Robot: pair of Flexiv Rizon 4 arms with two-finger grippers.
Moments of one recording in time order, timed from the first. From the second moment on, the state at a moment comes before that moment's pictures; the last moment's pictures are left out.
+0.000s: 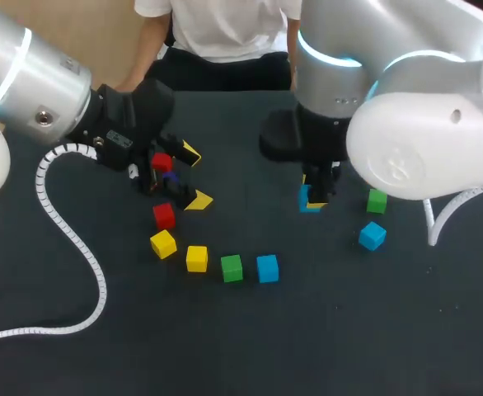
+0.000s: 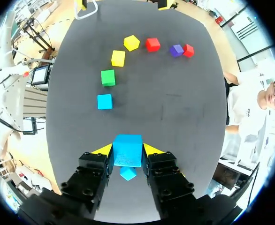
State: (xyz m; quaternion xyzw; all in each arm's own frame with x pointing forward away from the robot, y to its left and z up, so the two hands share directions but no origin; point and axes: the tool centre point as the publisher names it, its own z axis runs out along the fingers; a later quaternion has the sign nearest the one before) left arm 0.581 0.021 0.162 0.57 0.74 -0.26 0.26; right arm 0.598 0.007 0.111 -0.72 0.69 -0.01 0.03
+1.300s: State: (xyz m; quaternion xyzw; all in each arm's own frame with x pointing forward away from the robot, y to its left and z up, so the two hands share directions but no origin) left arm 0.581 0.021 0.162 0.57 0.74 -0.26 0.26; right arm 0.666 0.039 0.071 -0.75 0.66 0.01 0.04
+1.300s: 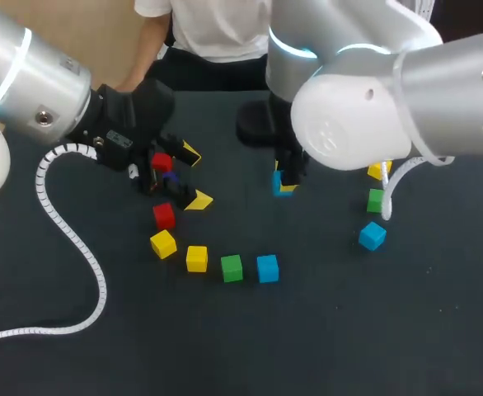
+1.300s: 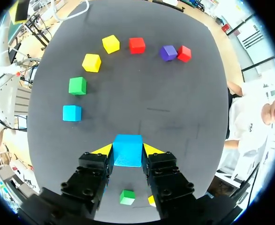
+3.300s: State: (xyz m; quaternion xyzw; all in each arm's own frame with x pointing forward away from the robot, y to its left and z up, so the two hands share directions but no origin) left arm 0.581 0.021 0.162 0.57 0.74 -0.26 0.26; right arm 0.655 0.041 0.027 -0.72 0.69 0.02 0.01
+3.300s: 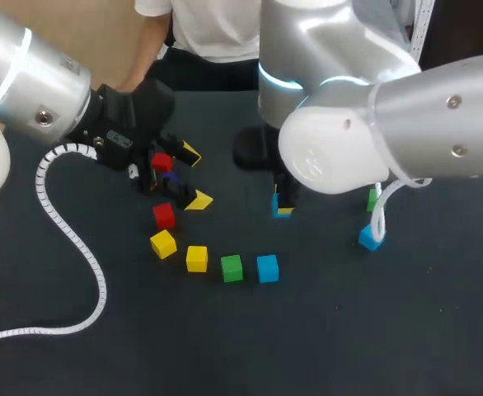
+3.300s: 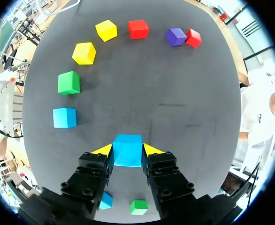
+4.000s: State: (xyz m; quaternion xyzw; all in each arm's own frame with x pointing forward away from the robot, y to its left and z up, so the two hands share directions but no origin) left arm 0.581 0.021 0.161 0.57 0.74 -0.26 0.26; right arm 0.668 0.044 0.020 -0.72 0.69 0.02 0.01
